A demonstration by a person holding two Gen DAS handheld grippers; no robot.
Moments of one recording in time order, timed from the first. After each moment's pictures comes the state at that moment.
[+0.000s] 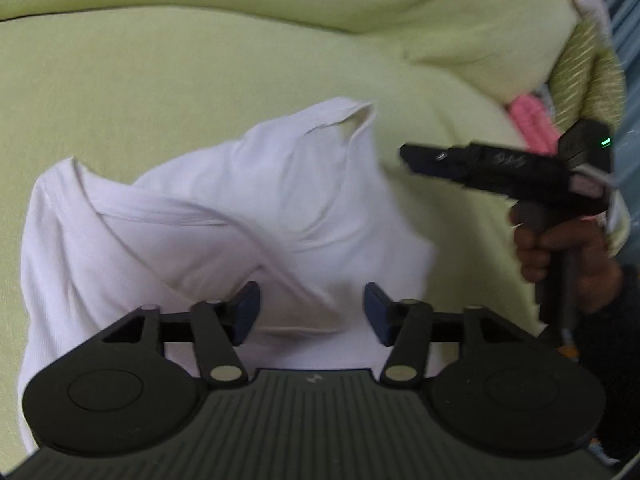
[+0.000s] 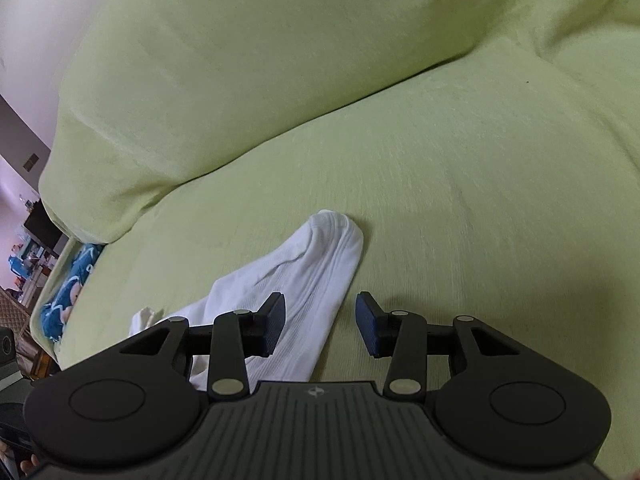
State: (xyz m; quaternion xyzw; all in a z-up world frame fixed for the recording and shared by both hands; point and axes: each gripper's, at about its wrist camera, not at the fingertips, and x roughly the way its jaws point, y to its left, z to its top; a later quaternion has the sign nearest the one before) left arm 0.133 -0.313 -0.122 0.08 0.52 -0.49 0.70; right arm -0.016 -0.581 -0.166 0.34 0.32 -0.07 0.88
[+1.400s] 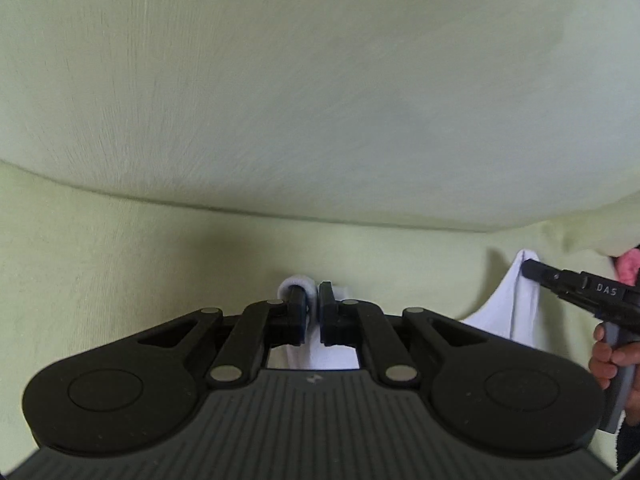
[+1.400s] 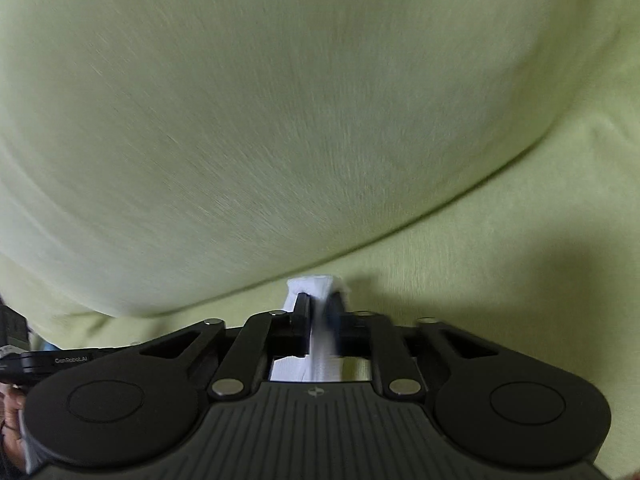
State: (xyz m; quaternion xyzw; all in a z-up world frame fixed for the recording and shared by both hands) left arm 0.459 -0.421 -0.131 0.05 0.49 -0.41 0.77; right arm 0.203 -0.708 -0.183 0.37 0.28 -0.15 0.87
